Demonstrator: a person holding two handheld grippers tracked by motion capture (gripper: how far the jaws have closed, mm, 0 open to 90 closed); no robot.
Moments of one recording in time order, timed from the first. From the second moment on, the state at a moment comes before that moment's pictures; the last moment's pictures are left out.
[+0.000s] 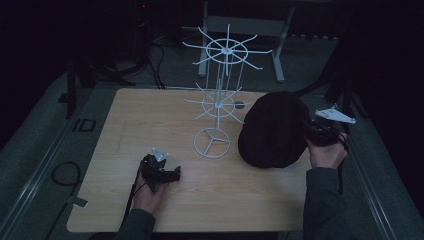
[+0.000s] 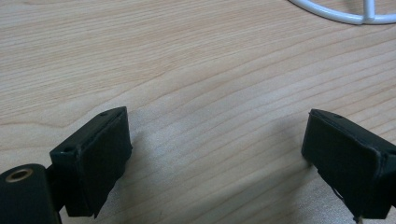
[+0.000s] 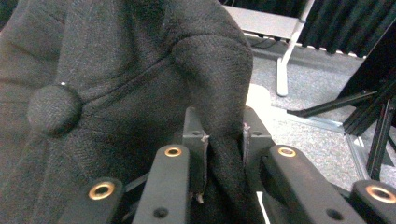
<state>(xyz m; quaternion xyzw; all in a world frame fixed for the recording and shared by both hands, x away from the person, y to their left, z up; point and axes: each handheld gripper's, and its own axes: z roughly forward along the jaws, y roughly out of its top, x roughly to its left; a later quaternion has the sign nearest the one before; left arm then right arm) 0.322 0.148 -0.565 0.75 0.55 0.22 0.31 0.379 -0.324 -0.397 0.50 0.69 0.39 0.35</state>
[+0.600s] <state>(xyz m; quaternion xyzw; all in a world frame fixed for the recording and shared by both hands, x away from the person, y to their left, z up) 0.322 0.147 -0.565 0.75 0.55 0.22 0.31 0.369 -0.325 -0.372 0.48 0.69 0.39 0.37</state>
